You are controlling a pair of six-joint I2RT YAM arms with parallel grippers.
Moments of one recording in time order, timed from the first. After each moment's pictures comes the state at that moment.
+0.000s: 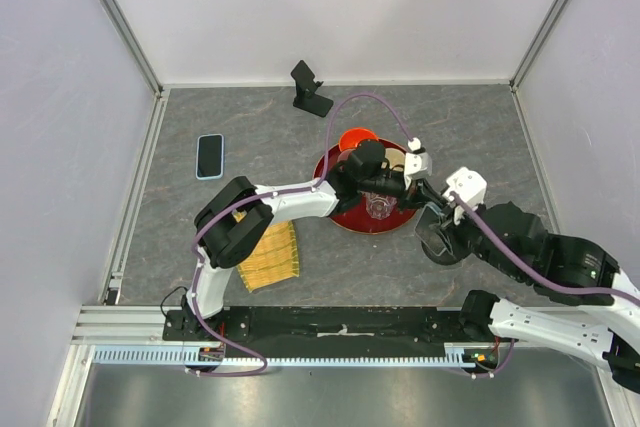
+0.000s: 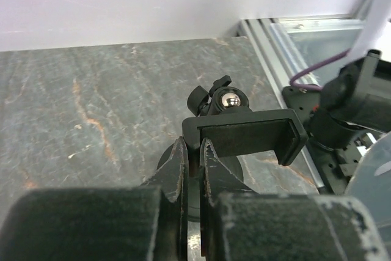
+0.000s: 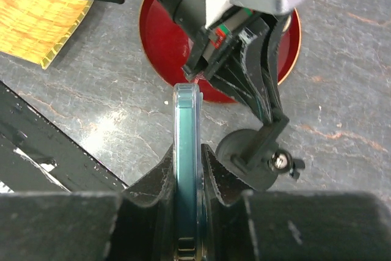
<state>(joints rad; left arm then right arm) -0.95 2.03 1.39 0.56 0.78 0.04 1.05 0.65 1.15 -1.06 0.40 0.18</state>
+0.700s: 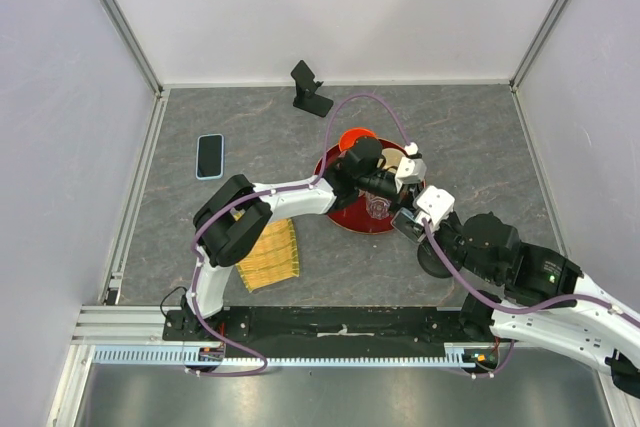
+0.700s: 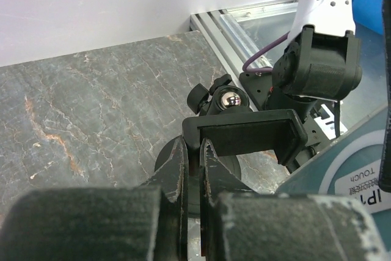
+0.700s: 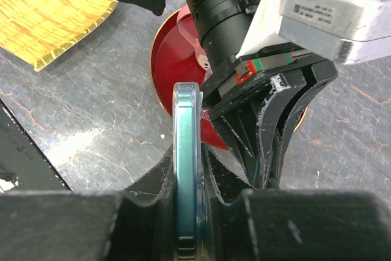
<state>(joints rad) -0.93 2.03 1.39 0.53 1.01 0.08 1.05 0.56 0.85 -0.69 0.29 -0.10</state>
